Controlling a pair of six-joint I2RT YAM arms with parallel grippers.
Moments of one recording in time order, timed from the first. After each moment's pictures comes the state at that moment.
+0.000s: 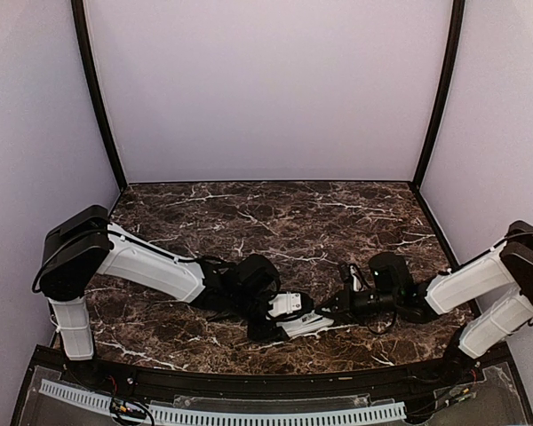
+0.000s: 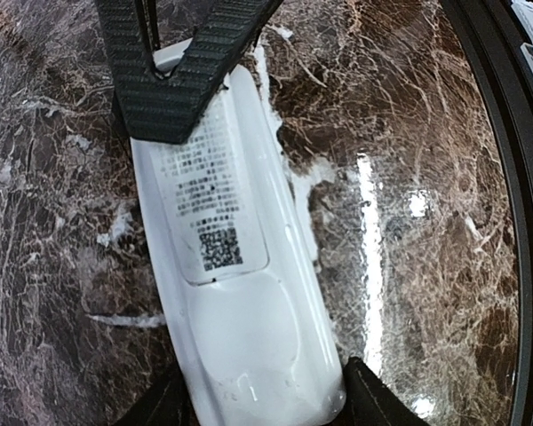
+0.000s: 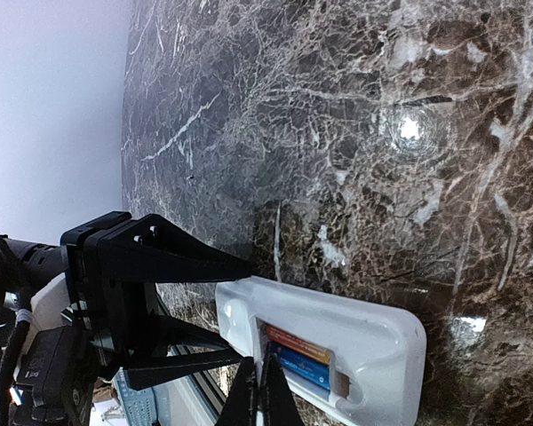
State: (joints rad) left arm -1.12 1.93 1.07 -0.09 0.24 0.36; right arm 0.80 1.45 0.33 0.51 -0.47 1.06
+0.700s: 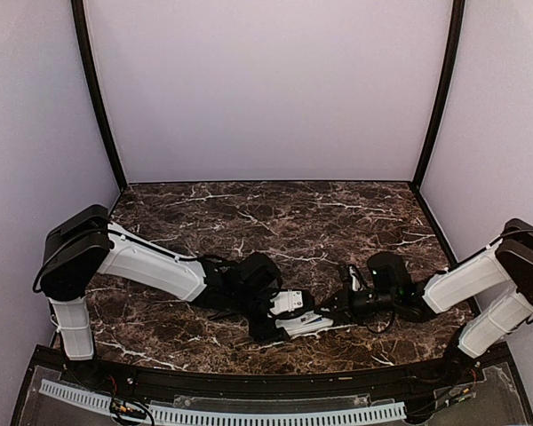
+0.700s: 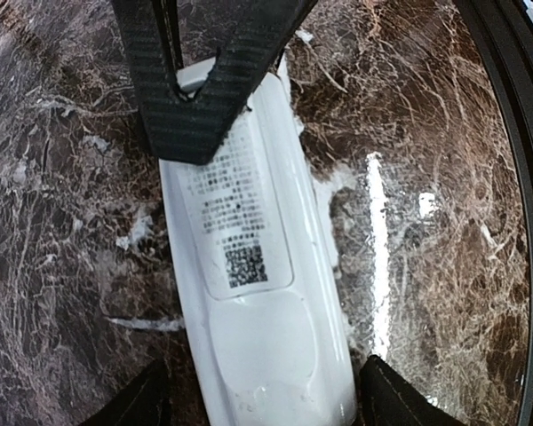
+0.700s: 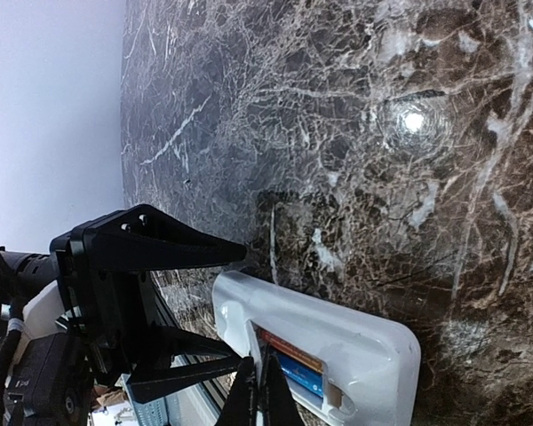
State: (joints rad) left arm -1.12 1.93 1.09 -0.10 0.22 0.35; right arm 0.80 1.48 0.33 0.52 -0.48 1.10
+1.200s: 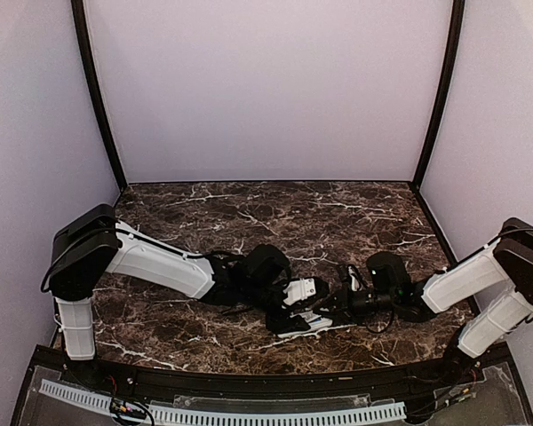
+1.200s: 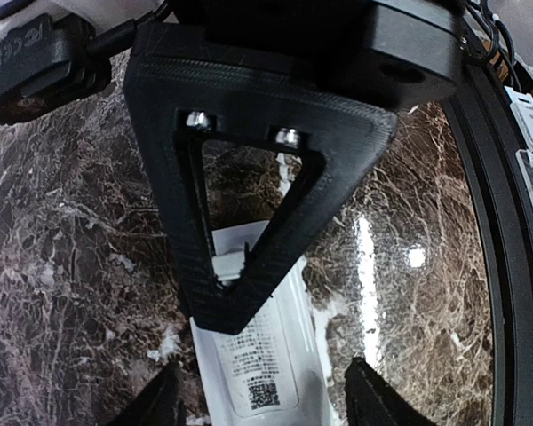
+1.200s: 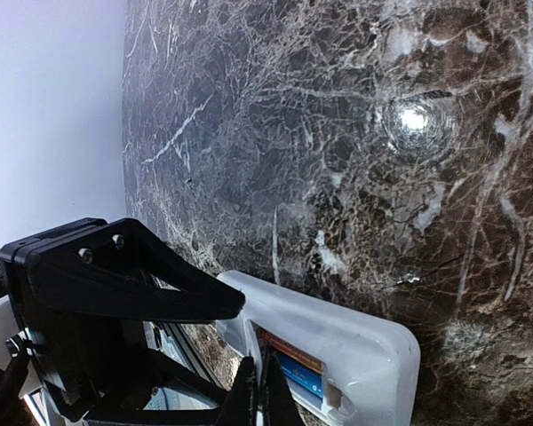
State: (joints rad) left arm -1.12 1.97 1.16 0.02 0.30 0.29; right arm 0.80 1.49 0.34 0.54 -0.49 1.10
